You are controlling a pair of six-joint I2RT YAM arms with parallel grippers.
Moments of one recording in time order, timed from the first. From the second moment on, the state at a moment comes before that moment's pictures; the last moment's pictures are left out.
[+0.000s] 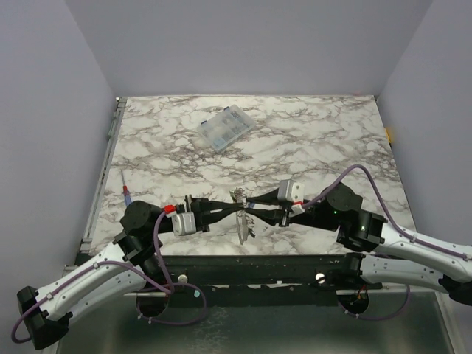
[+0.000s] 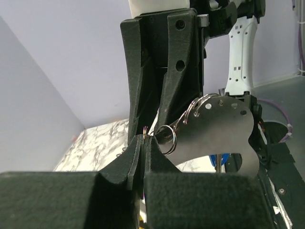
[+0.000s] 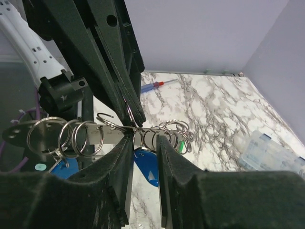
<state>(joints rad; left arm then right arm) -0.89 0.56 0.51 0.42 0.60 0.21 1.16 0.85 0.80 0.09 -0.17 -0.26</state>
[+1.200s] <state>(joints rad) -0.89 0.57 0.49 0.42 0.60 0.26 1.16 0.77 0.82 -0.15 -0.09 -0.27</state>
